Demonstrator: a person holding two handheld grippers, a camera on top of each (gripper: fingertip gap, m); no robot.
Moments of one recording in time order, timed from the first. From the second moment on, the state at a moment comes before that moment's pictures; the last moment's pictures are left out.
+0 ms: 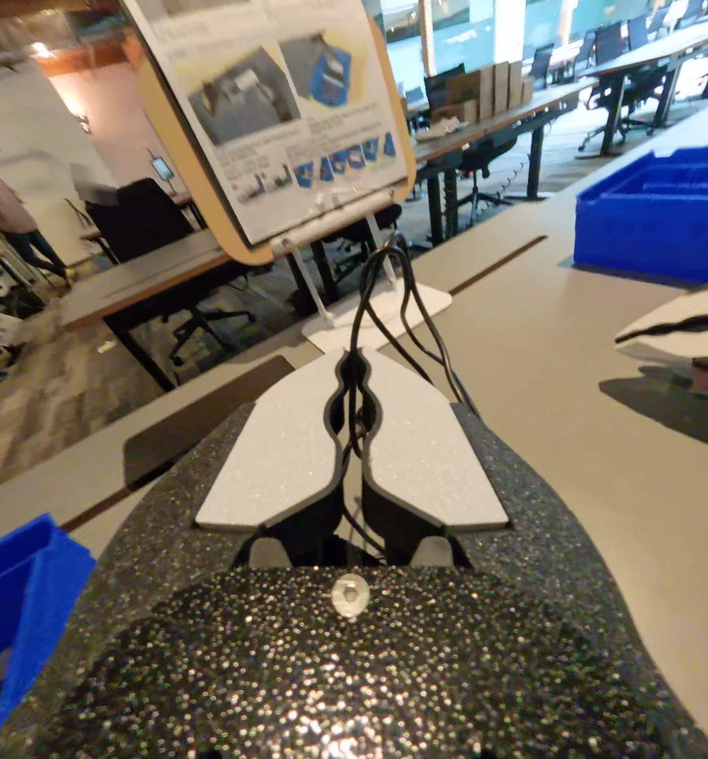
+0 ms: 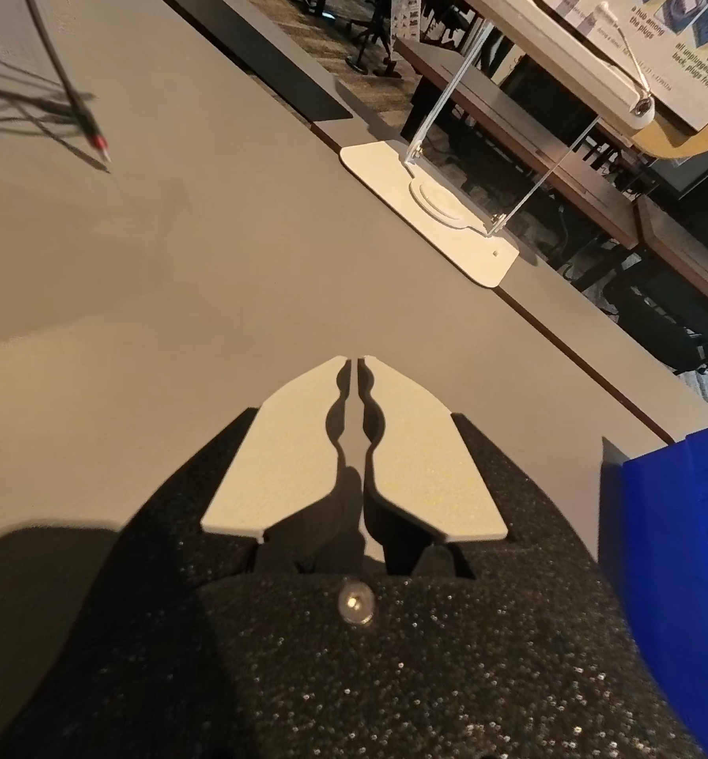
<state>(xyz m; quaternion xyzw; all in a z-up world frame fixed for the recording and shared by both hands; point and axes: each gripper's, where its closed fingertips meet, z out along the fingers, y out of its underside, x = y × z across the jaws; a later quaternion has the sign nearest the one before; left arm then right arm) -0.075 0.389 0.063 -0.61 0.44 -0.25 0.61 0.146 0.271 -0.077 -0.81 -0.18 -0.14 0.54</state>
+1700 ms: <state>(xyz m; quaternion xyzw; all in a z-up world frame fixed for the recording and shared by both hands) -0.077 0.435 -0.126 -0.83 0.43 -0.12 0.34 0.137 0.270 -0.083 -0.81 -0.22 -0.15 0.53</state>
